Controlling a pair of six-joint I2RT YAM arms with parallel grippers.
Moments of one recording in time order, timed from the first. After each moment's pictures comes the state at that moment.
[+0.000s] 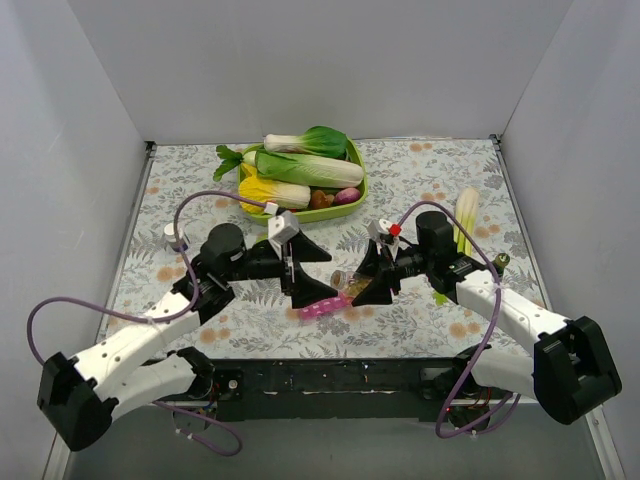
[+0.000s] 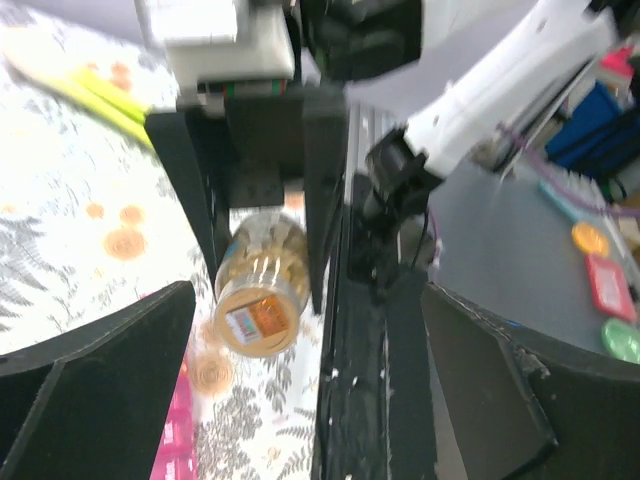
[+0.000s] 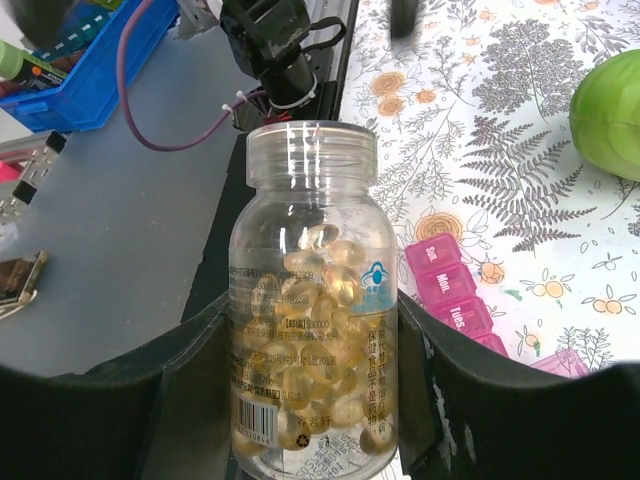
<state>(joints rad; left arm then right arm) -0.73 1.01 0.72 0.19 0.79 -0.24 0.51 1.16 0.61 0.14 -1.29 -0.04</state>
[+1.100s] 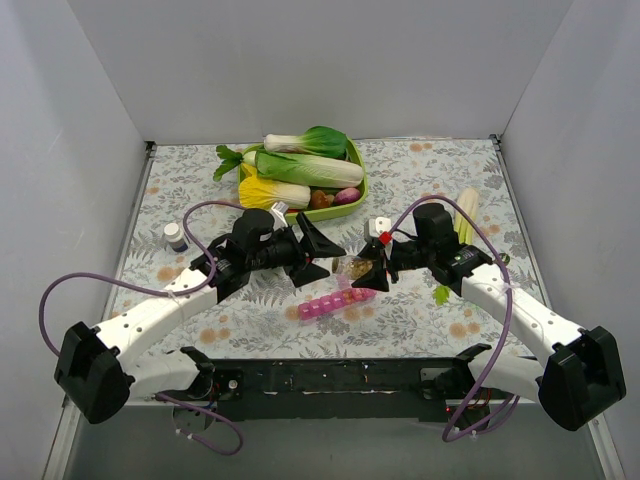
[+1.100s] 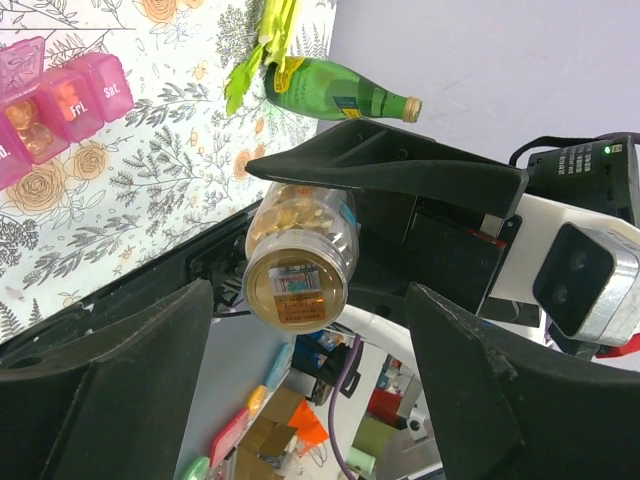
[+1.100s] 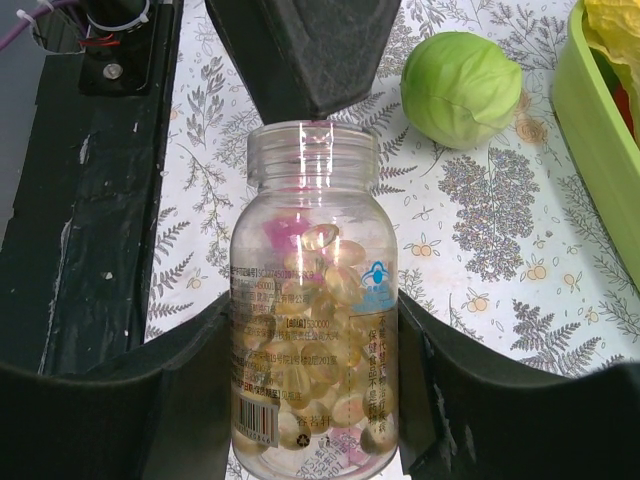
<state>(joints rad) -0.71 1.14 0.85 -0.16 0.40 -1.36 0.54 1.12 0.76 -0.22 -0.96 -0.49</state>
